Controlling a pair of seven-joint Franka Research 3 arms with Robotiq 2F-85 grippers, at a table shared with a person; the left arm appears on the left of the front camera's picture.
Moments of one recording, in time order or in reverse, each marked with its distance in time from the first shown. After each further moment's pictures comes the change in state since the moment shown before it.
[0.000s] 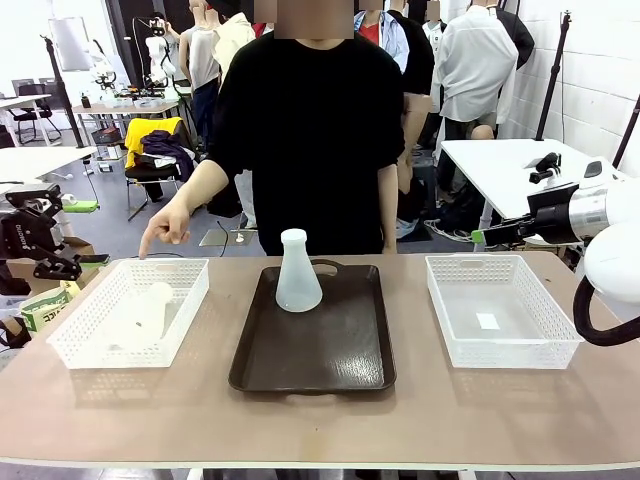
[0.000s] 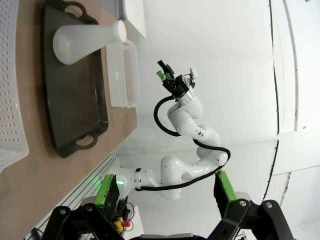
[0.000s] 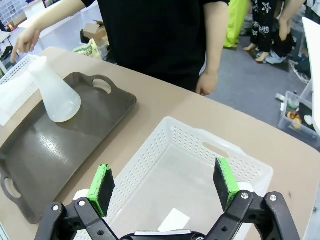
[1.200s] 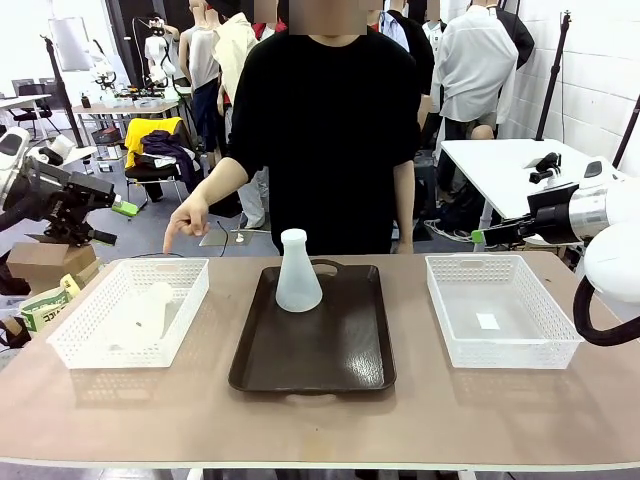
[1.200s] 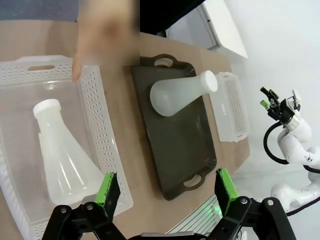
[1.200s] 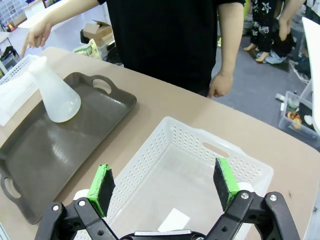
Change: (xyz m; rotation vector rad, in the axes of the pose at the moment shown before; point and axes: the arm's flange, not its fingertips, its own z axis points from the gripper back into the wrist) left arm 0.063 -0.045 -0.024 0.587 -0.129 -0.309; right arm 0.000 0.000 0.000 0.000 0.000 0.000
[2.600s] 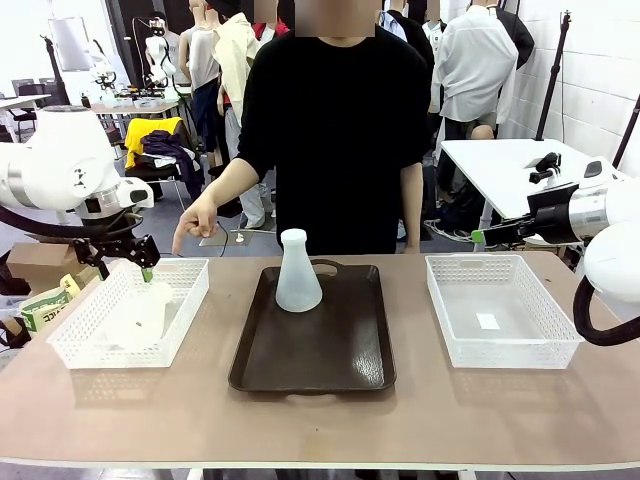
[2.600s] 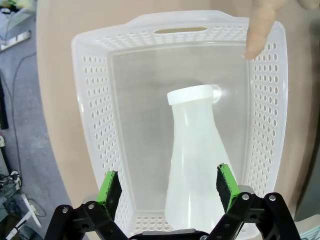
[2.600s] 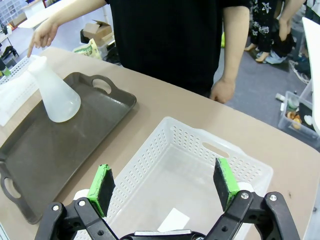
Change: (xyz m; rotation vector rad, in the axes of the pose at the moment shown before) left arm 0.049 0.038 -0.126 0.857 0.345 -0.034; right arm 0.000 0.000 0.000 0.000 0.000 0.001
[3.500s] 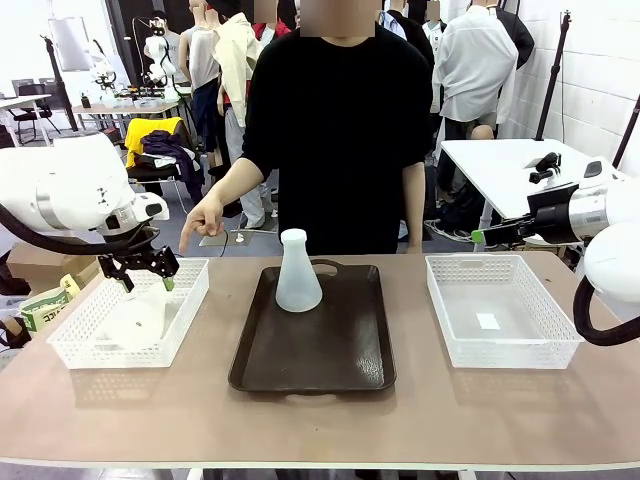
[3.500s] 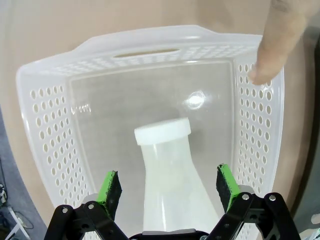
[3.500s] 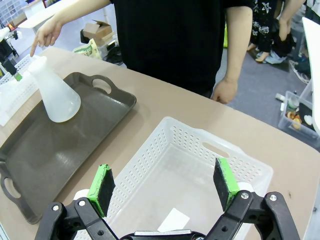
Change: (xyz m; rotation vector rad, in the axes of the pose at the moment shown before) left arm 0.020 -0.015 -0.046 -0.092 -0.015 -0.005; right arm 0.000 0.000 0.000 0.000 0.000 0.000
